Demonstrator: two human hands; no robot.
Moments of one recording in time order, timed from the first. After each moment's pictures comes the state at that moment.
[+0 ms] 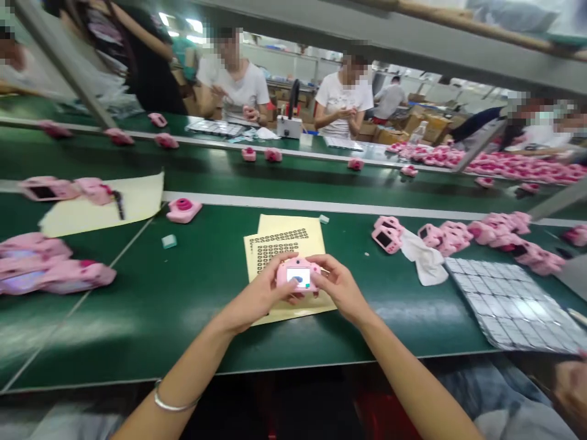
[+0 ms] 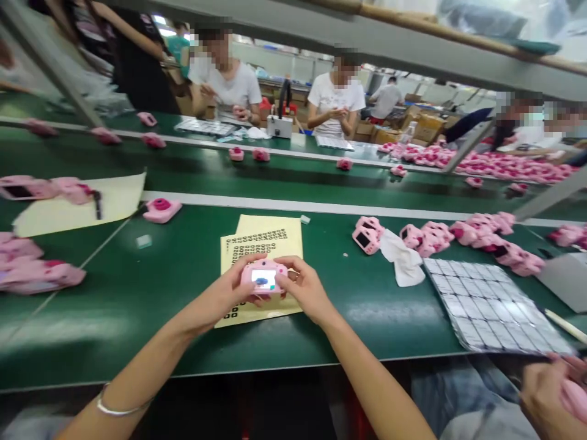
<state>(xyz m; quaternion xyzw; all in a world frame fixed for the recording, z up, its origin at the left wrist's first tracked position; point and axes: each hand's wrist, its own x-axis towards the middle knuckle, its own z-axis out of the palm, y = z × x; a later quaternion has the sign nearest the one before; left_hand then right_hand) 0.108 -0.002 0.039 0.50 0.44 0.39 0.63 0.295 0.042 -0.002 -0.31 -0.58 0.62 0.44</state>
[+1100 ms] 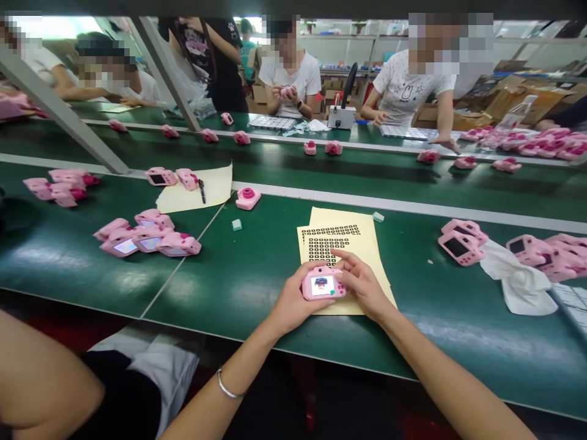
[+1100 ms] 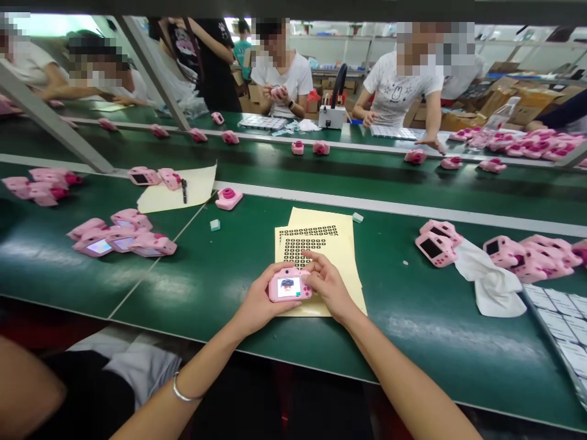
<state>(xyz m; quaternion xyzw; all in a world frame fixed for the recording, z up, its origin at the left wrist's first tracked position) 0.082 -0.037 -0.017 0.53 0.55 0.47 0.45 0.249 0.041 -0.027 -0.29 -0.52 0.72 0.35</state>
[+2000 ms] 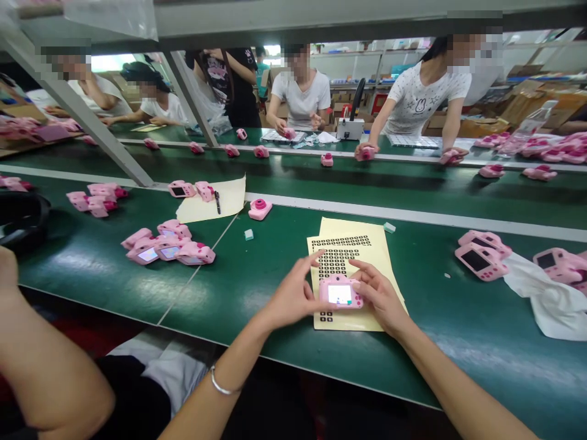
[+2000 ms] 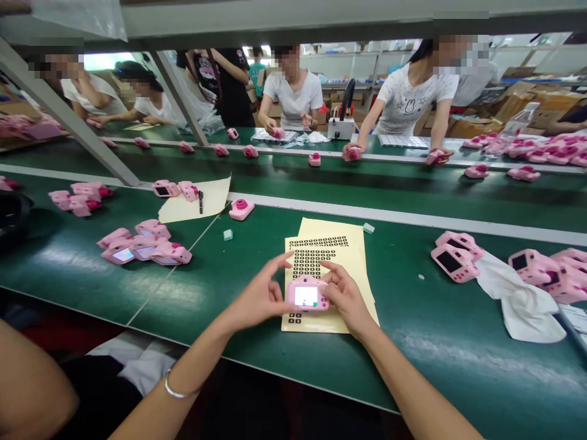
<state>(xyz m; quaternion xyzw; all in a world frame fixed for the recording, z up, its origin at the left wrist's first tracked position) 0.047 -0.021 0.010 0.57 0.59 0.37 0.43 0.257 0.042 -0.034 -0.31 -0.52 0.70 0.36</state>
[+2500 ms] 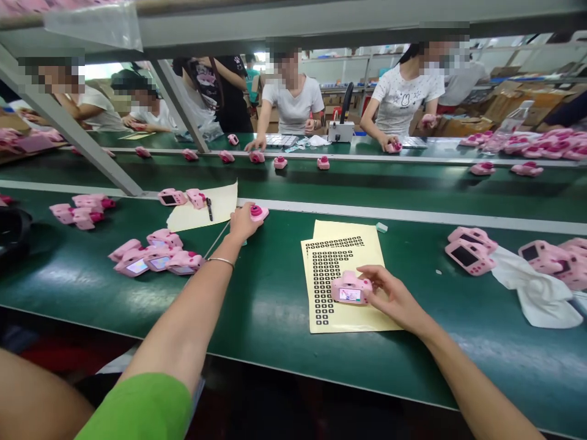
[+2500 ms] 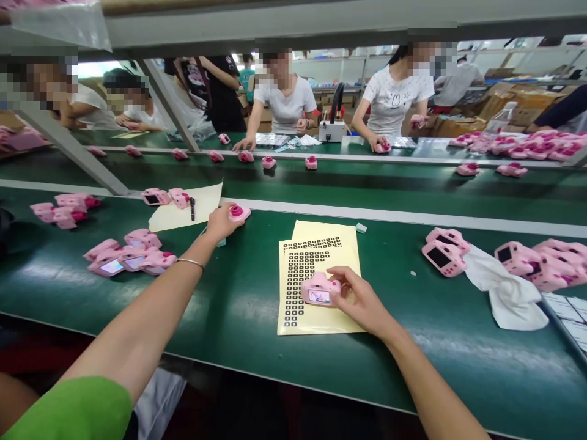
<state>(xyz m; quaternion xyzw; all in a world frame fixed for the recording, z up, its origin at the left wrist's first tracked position) -0.107 0.118 0.030 0.45 0.80 0.38 0.12 0.299 0.057 -0.033 -0.33 -0.74 0.49 0.32</state>
